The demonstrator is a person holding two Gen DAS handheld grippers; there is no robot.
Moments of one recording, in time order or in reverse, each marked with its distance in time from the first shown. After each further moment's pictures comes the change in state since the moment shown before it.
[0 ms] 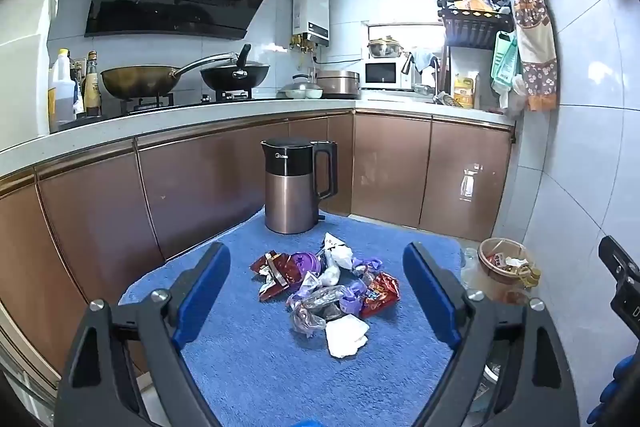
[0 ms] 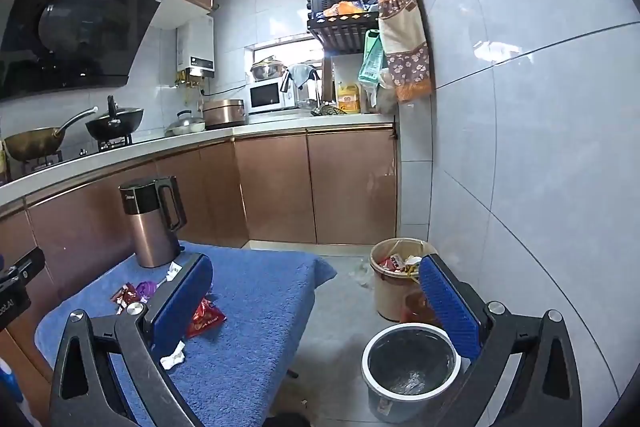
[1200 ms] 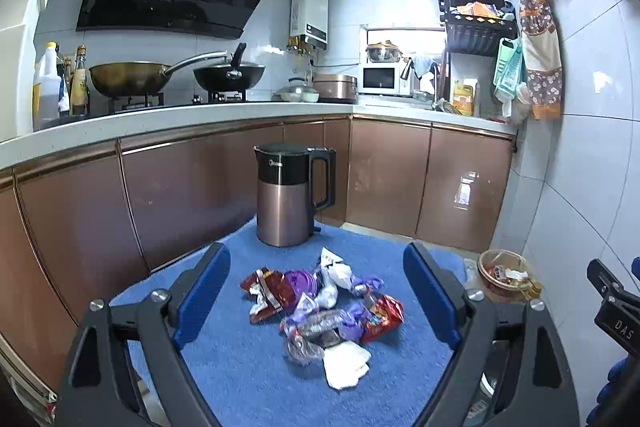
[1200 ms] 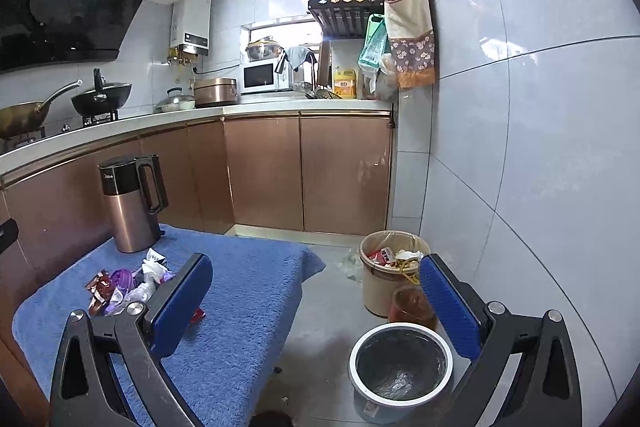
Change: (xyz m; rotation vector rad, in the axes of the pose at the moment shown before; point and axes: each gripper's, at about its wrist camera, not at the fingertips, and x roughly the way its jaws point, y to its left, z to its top) left arm 0.047 0.009 0.015 -0.020 -0.029 -0.023; right arm 0.053 0.003 0.002 -0.056 0.076 -0.038
